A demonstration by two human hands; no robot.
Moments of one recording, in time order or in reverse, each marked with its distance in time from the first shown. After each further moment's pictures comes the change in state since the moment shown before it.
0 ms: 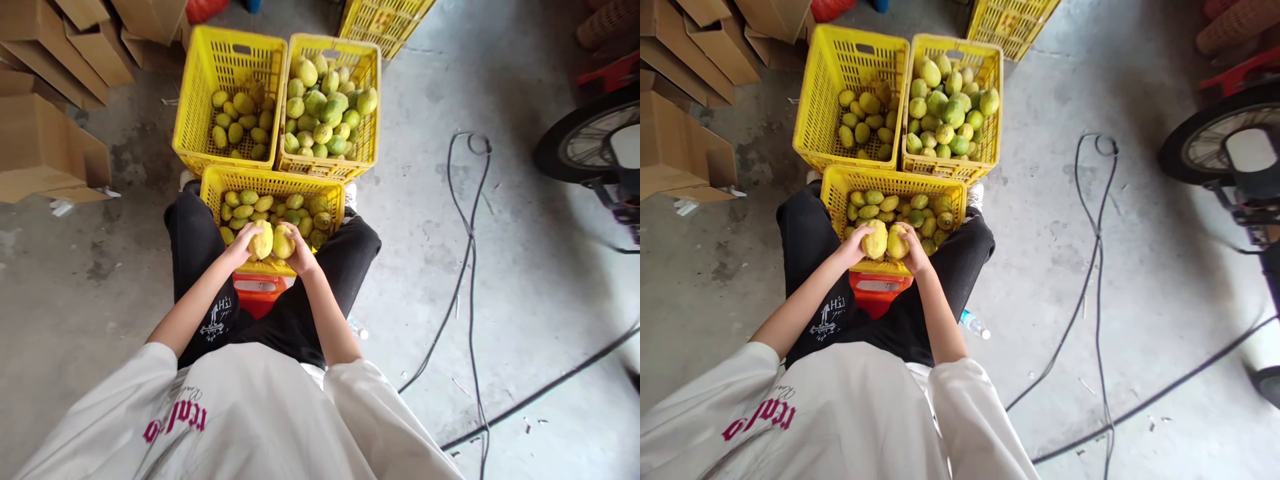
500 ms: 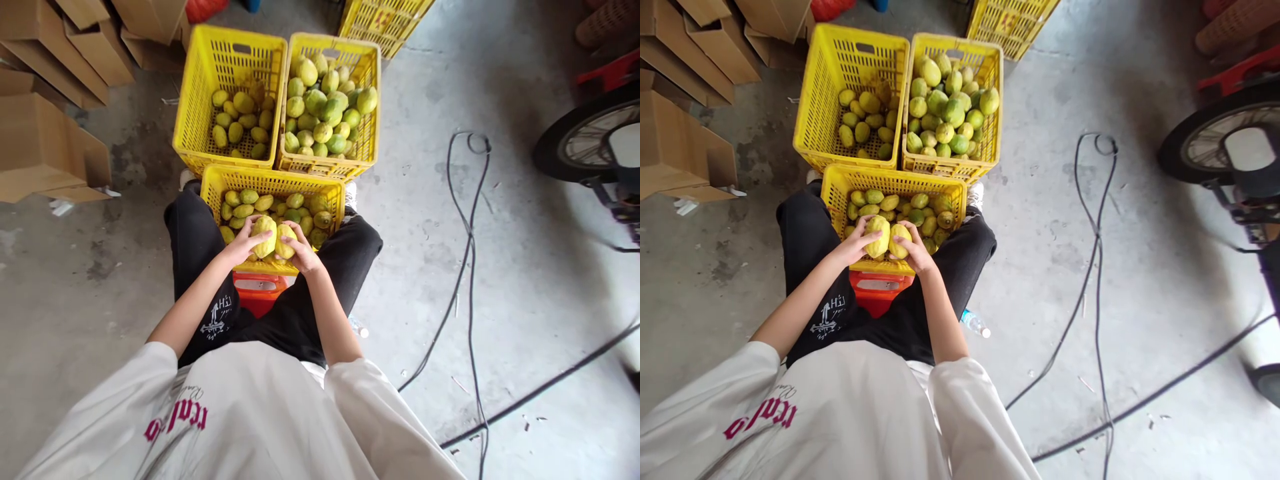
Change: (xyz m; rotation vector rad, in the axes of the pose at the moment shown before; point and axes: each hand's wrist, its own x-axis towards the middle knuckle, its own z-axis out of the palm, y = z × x) left_hand 0.000 -0.006 -0.005 0.068 -0.085 0.095; right_hand 0.000 0.004 -0.013 -0.072 -0.057 -0.059
